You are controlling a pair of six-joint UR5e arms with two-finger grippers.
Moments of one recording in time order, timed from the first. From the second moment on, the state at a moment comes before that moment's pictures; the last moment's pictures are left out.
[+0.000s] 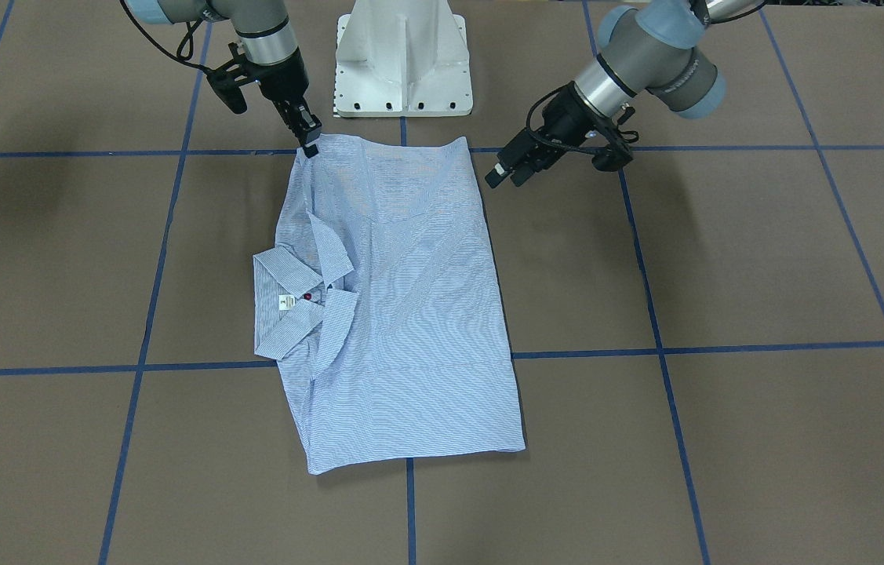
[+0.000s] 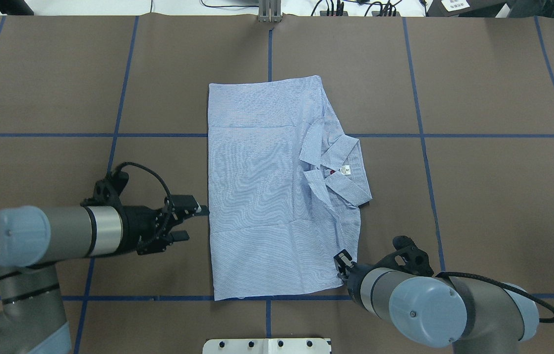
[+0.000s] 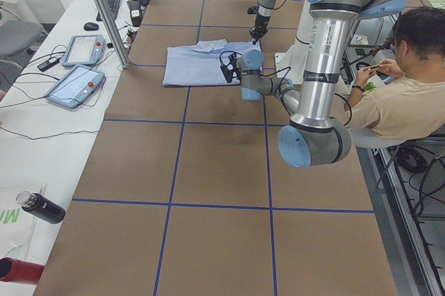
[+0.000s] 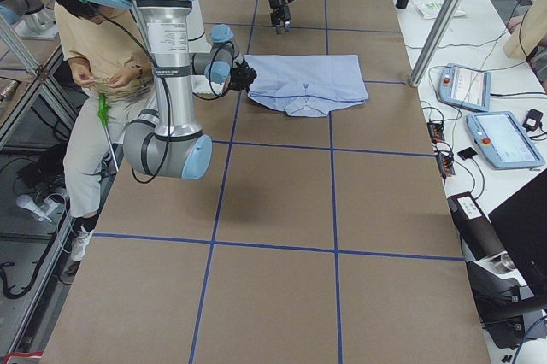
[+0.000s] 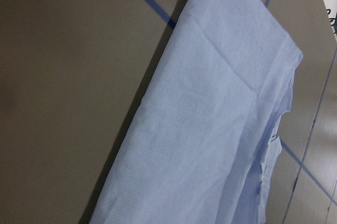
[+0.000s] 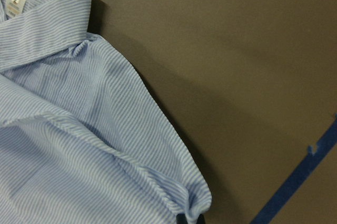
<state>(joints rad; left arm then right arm) -0.35 -1.75 -1.83 -2.61 -1.67 -2.06 0.14 -1.37 2.08 -1.36 1.45 2.44</state>
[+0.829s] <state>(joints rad) -0.16 -1.76 -1.82 -2.52 -1.56 -2.11 0.13 -1.37 2.08 -1.36 1.45 2.44</state>
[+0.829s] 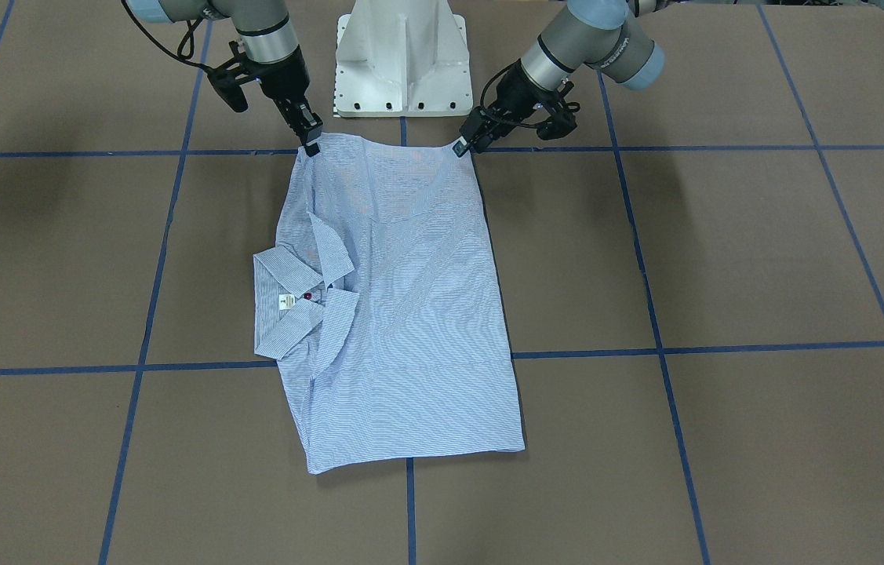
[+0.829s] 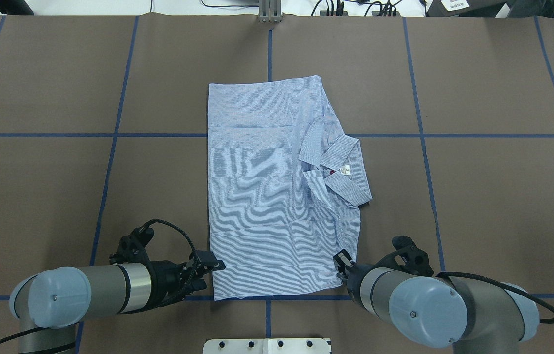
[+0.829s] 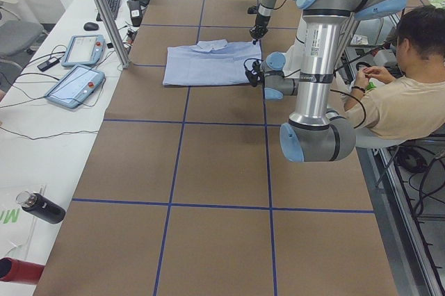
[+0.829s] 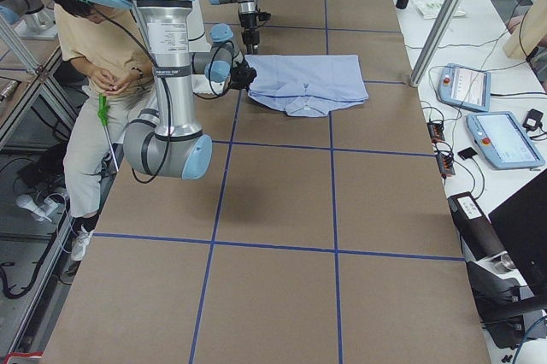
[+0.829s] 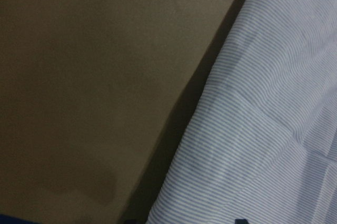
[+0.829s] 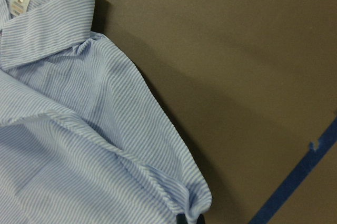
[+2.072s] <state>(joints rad) -0.13 -1.76 -1.82 -2.52 -1.56 -2.11 0.13 -1.37 2.08 -1.36 1.45 2.44</state>
